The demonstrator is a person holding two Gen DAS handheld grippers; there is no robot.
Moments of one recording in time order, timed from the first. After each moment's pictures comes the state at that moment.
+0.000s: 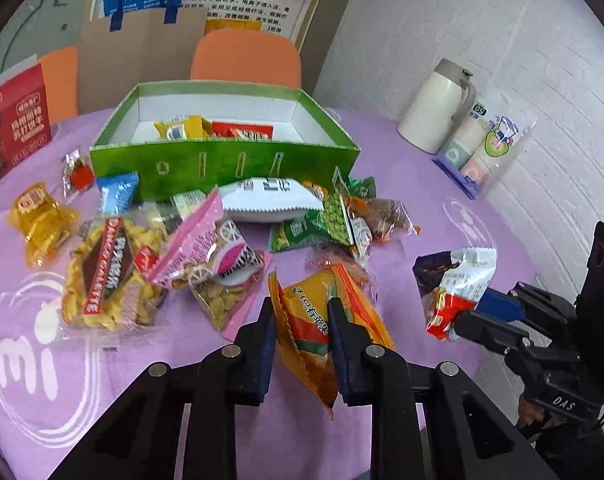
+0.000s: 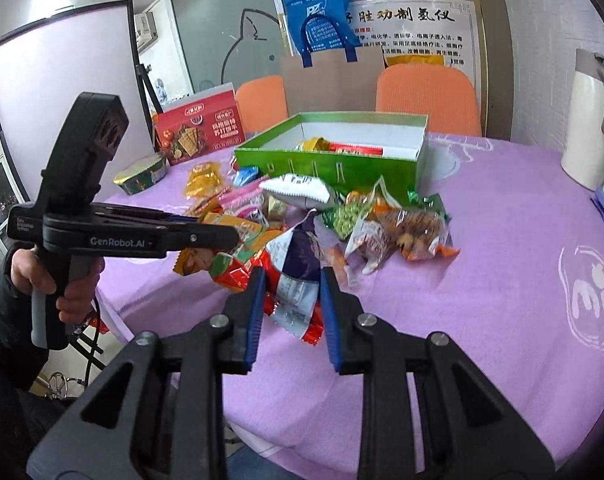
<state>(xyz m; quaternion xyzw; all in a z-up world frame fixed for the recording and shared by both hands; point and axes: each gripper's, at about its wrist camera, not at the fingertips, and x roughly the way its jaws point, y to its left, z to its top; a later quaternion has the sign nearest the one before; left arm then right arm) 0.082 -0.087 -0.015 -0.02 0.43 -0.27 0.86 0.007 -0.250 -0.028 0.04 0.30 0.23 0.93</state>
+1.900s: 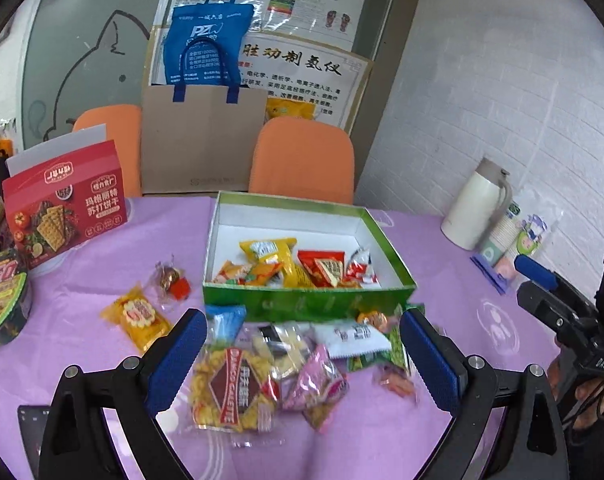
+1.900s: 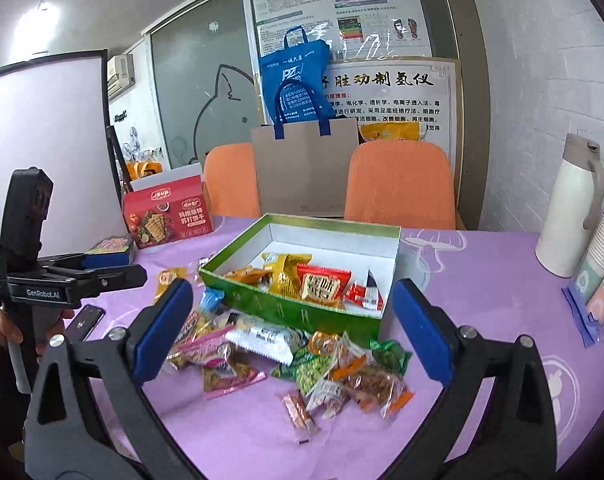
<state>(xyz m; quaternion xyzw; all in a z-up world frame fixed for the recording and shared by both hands) 0.113 -0.017 0.062 -0.05 0.34 -0.20 0.92 0.066 -0.249 0.056 0.04 0.22 0.17 0.96</state>
